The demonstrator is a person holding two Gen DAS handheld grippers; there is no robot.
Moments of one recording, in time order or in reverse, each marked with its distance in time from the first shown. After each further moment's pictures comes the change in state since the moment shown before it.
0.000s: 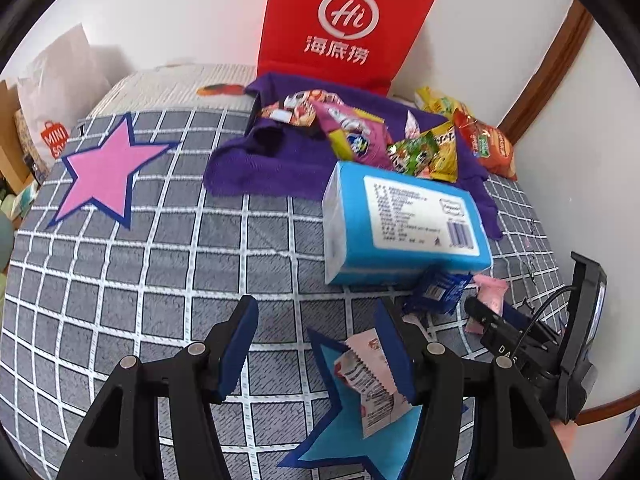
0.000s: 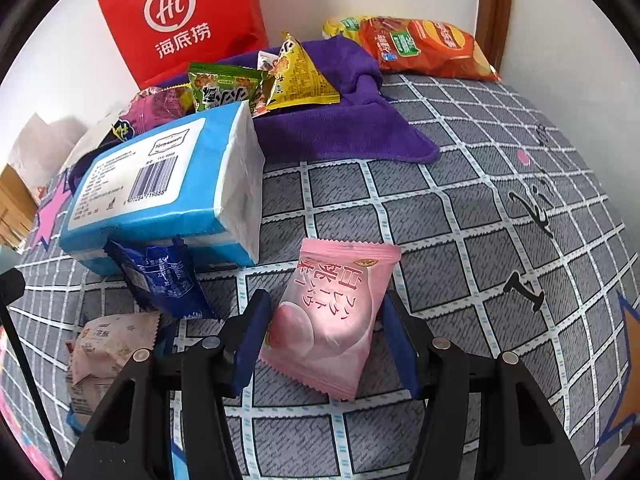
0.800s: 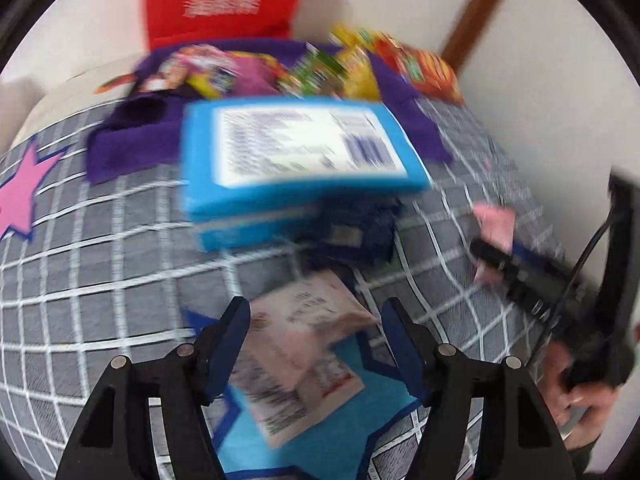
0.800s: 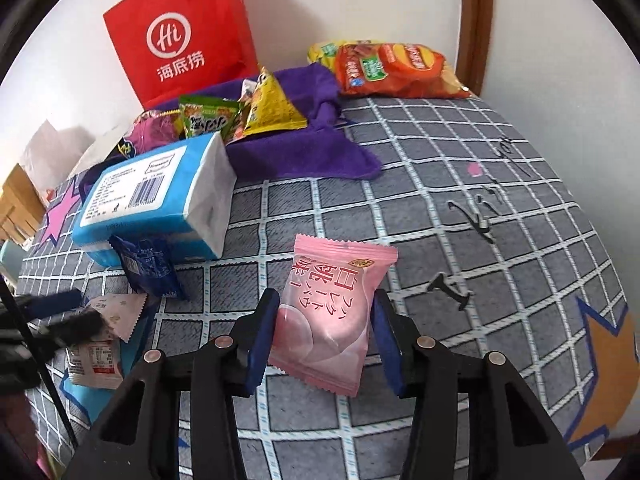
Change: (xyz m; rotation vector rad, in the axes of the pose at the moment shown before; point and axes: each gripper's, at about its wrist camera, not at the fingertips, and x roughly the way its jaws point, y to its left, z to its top) left arm 0.049 -0.078 -0.028 0.250 0.127 -0.103; right arm -0.037 -0.047 -0.006 -0.012 -0.067 0.018
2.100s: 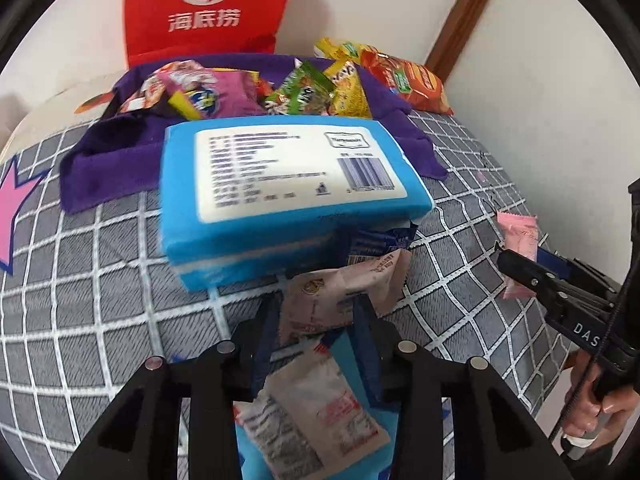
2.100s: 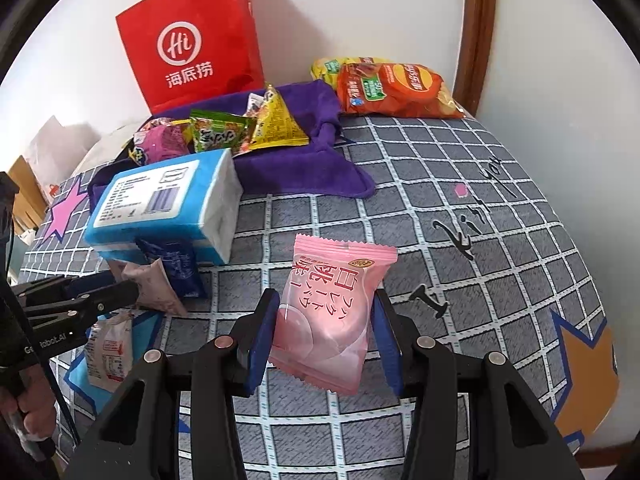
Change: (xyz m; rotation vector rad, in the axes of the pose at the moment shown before) left arm 0.012 0.010 0.014 0.019 -0.090 -0.041; right arm -0.020 0.003 0.003 -0.037 -0.022 -0.021
